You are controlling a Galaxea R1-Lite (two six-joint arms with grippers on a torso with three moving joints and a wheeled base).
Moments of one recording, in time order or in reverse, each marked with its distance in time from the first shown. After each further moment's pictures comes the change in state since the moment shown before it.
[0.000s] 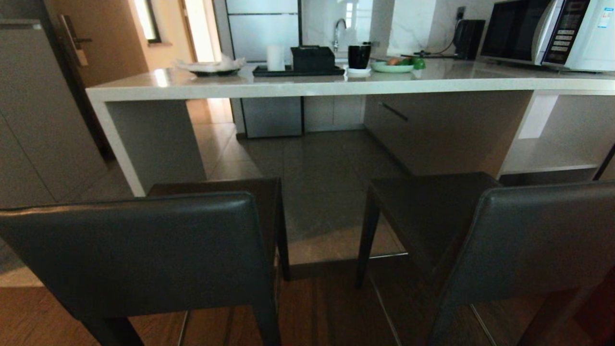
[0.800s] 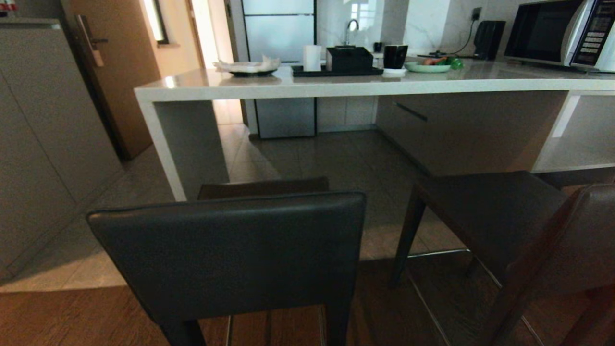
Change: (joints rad) left arm 0.000 0.000 0.000 0.000 0.000 0.000; right arm 0.000 0.000 0.000 0.000 0.000 0.000
